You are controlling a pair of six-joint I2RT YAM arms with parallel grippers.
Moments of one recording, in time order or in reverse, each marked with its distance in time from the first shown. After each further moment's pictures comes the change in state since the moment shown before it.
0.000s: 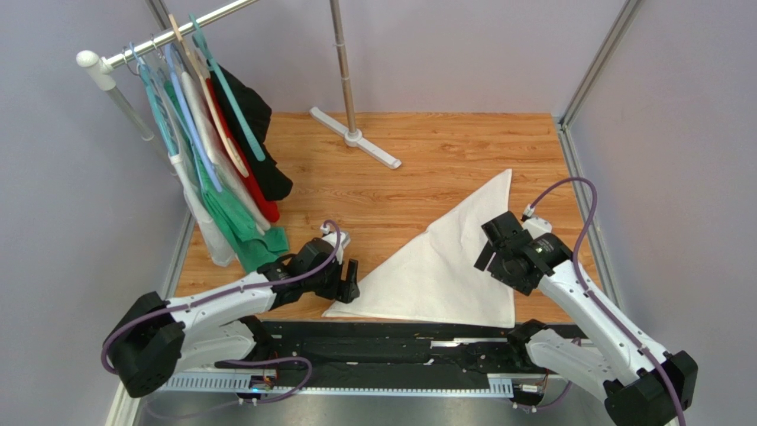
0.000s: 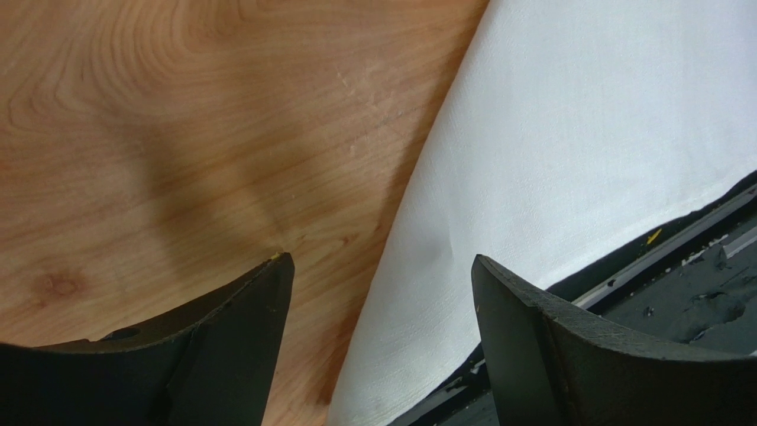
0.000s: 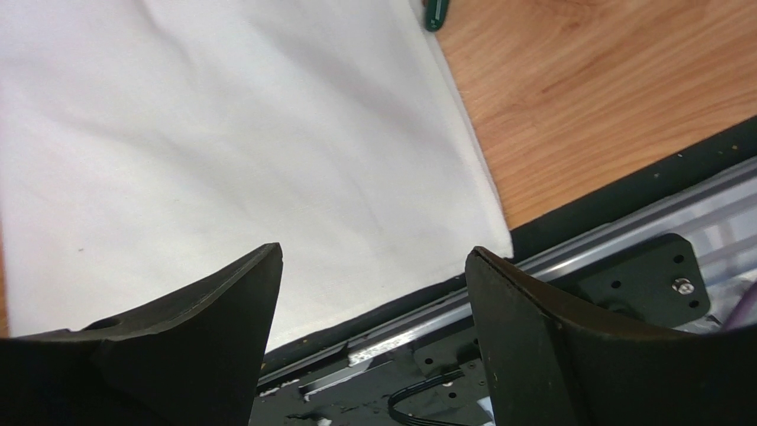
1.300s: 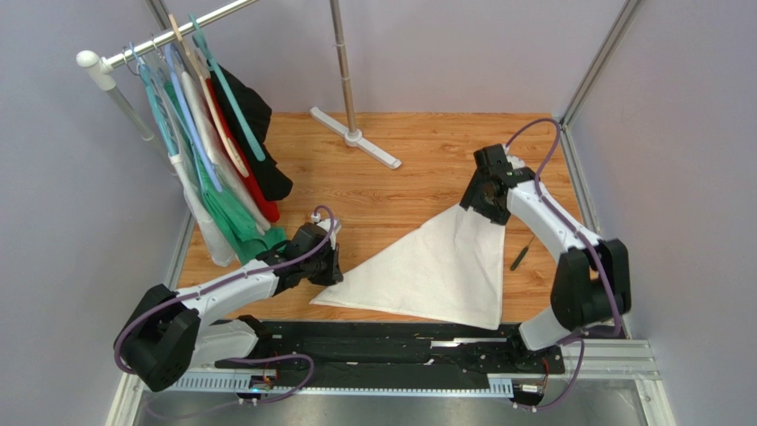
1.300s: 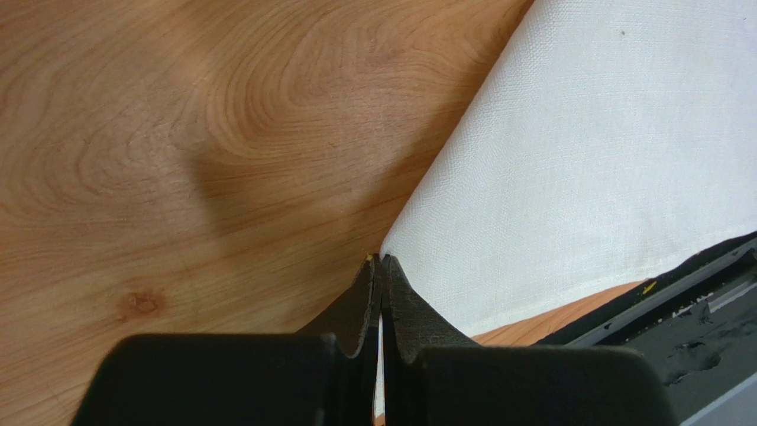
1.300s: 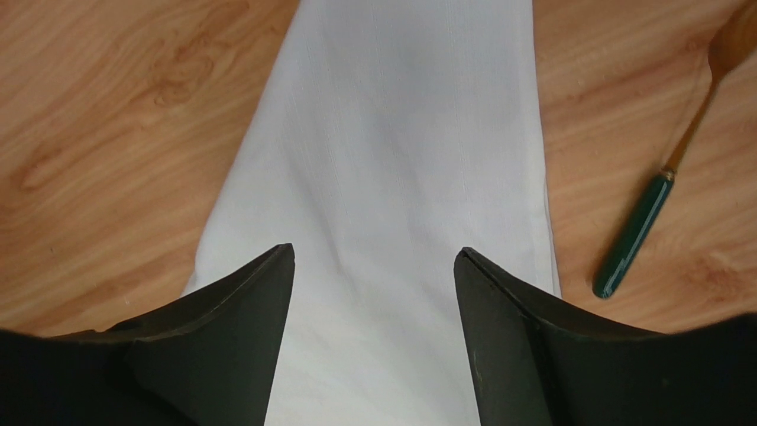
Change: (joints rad) left arm 0.170 0.124 0.079 0.002 0.076 0.032; right arm -0.235 0.562 0.337 0.394 -0.143 -0.292
